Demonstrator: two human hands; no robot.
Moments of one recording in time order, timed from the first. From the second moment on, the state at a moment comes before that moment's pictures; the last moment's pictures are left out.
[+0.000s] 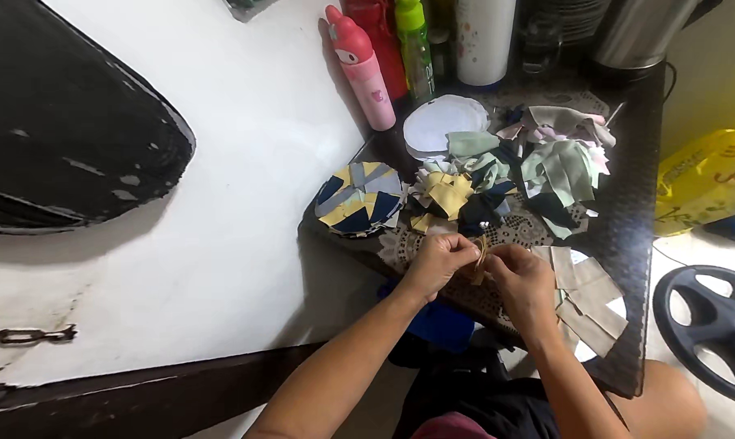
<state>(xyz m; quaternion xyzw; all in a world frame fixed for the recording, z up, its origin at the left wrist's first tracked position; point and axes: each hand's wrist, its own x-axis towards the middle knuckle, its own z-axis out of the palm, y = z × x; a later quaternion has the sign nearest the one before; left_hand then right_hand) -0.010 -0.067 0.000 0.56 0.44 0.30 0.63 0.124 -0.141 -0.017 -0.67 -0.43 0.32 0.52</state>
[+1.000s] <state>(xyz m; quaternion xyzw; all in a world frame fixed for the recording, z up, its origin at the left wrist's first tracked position) -0.024 -0.058 -0.010 0.51 0.46 0.34 0.64 0.126 -0.129 -0.011 -0.74 -0.50 0.24 0.38</state>
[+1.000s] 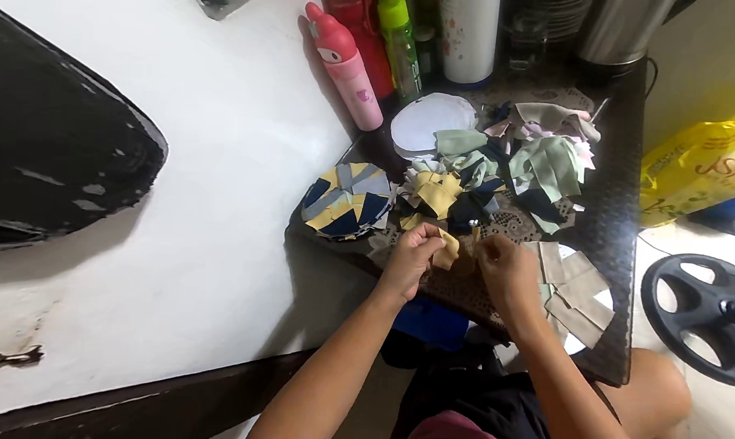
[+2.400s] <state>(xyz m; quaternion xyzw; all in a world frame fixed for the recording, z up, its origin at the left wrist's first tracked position) 0.023 -0.201 -0.033 0.33 0.06 -0.03 0.94 0.187 -0.338 -0.012 -0.52 -0.57 0.29 0.57</state>
